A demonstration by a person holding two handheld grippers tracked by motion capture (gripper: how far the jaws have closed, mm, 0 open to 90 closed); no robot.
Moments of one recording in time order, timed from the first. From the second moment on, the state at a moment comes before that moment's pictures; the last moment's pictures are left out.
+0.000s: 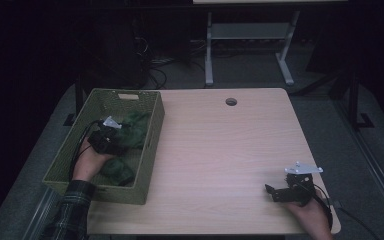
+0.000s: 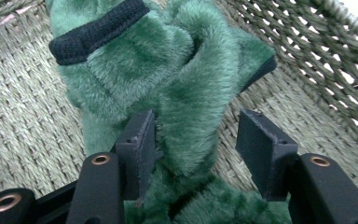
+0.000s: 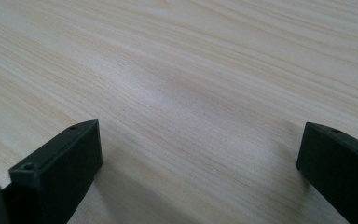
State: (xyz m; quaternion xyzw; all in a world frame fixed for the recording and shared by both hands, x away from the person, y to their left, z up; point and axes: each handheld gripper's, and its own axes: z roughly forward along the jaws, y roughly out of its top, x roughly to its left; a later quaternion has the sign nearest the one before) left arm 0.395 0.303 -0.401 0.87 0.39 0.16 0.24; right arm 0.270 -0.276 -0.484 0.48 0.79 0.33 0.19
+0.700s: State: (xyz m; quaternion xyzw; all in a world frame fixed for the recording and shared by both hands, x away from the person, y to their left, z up) left arm 0.395 0.308 -0.400 0.86 0.44 0.11 0.23; right arm 0.270 -0.276 -0.484 0.48 0.79 0.33 0.18
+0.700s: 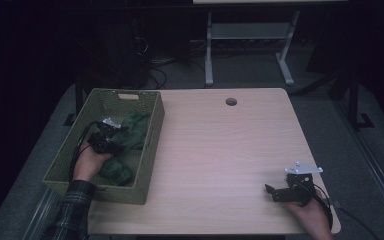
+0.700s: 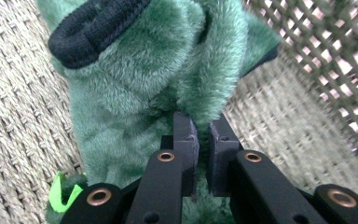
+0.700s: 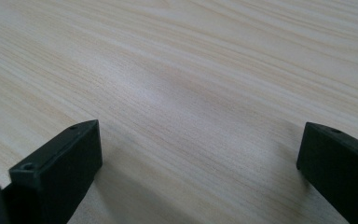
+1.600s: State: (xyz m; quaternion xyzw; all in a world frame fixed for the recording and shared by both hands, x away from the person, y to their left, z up) left arm 0.371 0.339 -0.348 0.78 0.45 0.09 0.43; right arm 0.270 -0.276 -0.484 0.48 0.79 0.33 0.18
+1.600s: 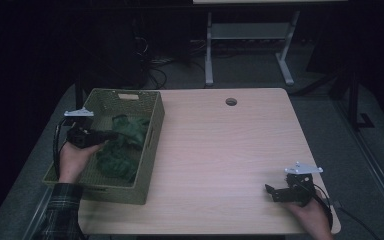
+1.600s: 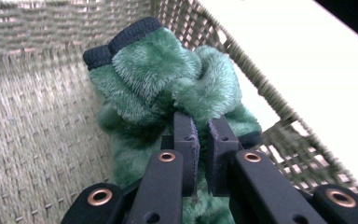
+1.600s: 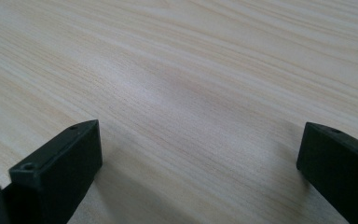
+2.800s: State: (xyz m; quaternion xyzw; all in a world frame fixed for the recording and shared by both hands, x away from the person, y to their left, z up) left arm 0.341 0.341 -0.252 0.73 0.40 0.14 0.53; right arm 0.270 -0.276 -0.484 0.48 0.79 0.33 0.18
